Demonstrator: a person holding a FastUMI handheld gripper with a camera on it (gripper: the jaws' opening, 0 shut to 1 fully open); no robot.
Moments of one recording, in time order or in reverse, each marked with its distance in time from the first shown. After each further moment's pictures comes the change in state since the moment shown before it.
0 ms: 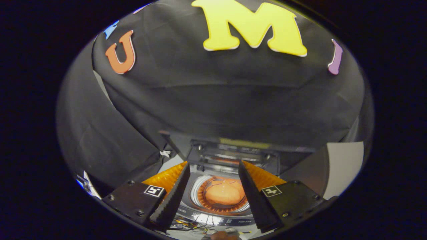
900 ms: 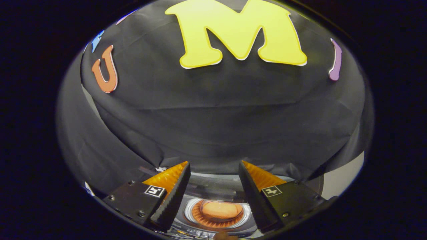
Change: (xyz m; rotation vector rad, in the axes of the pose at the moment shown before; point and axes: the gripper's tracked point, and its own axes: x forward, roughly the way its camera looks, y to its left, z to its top) arm 0.061 -0.043 0.064 0.030 -0.084 -0.033
